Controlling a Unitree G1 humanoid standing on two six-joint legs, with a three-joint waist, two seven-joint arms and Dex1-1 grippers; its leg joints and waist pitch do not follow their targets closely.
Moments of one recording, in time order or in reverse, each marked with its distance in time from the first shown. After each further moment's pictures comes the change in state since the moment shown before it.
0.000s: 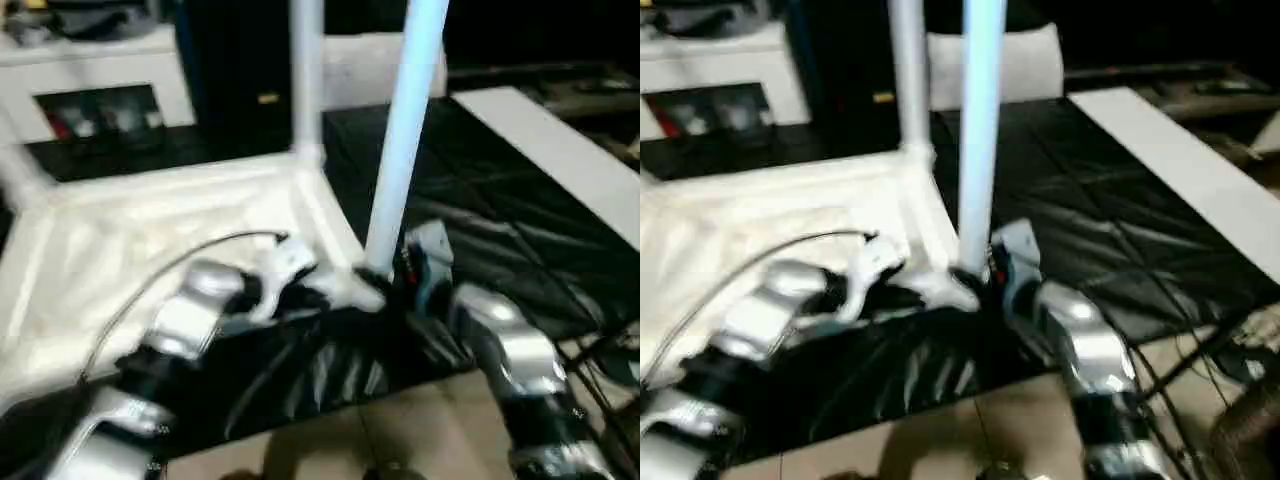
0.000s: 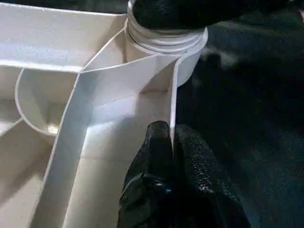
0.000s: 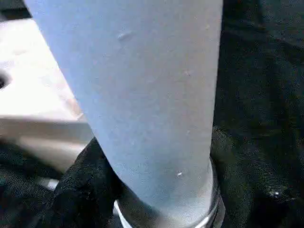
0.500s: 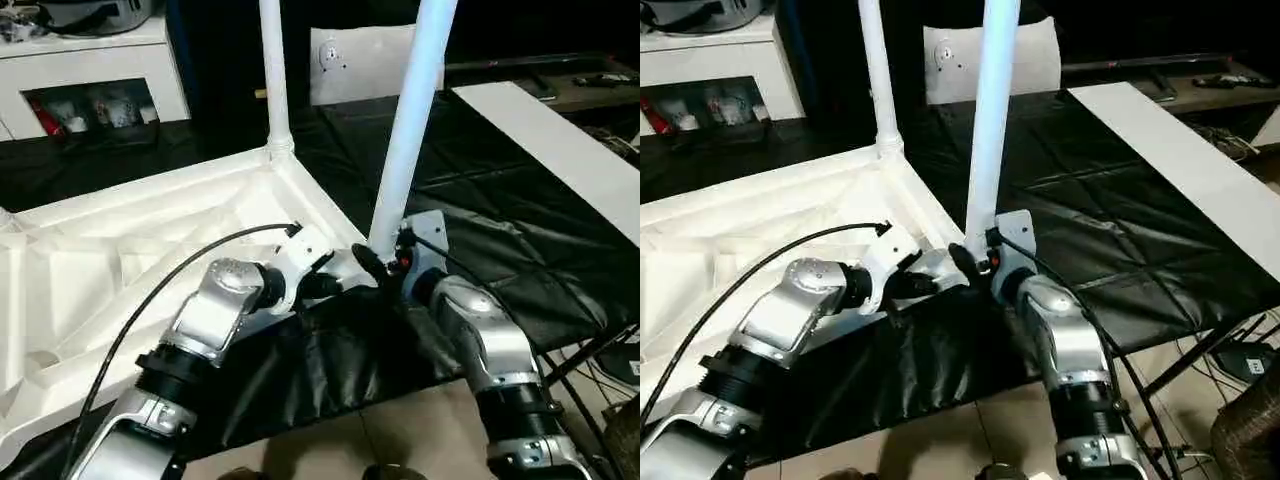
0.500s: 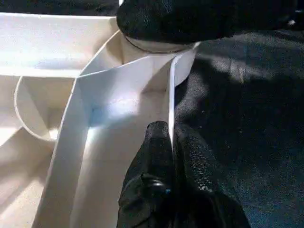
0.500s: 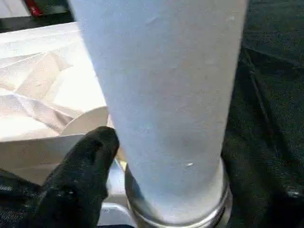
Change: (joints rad) left arm -0.010 0.000 -0.040 -0.035 0.026 -0.007 0.048; right arm 0.023 0.016 -0.006 -0.016 -0.034 -0.073 -0.022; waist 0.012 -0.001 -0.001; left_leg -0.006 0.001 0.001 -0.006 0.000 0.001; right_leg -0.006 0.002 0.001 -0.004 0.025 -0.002
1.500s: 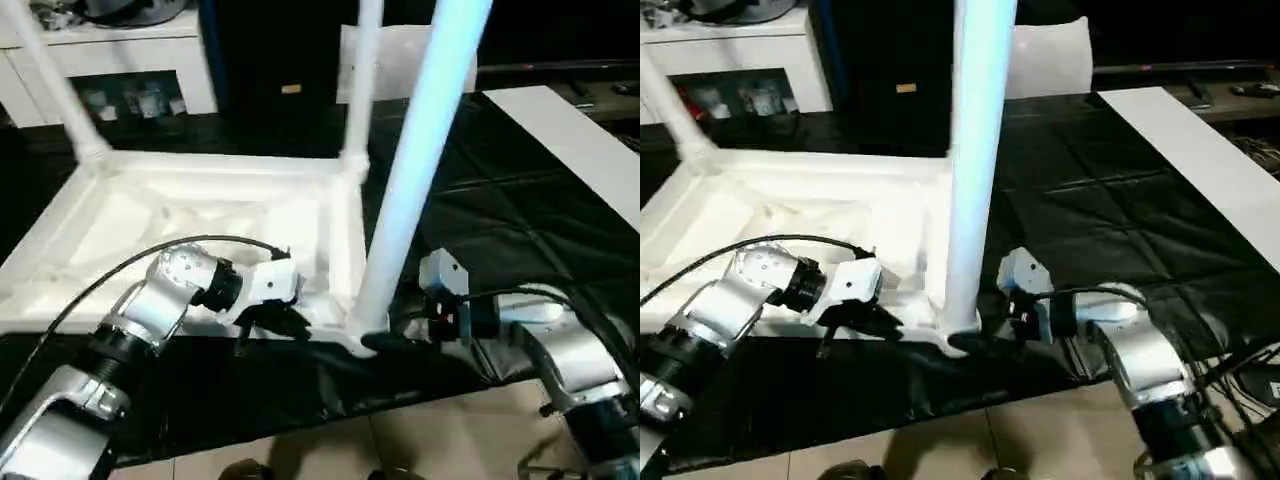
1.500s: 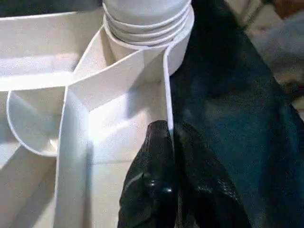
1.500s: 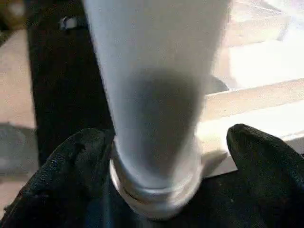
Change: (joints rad) left arm -0.067 0.298 -0.147 0.127 -0.047 -0.483 -0.575; right arm 0.045 -0.418 0.198 -0.094 0.097 -0.171 0.756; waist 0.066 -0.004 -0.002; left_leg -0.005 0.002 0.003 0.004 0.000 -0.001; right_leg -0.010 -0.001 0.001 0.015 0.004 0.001
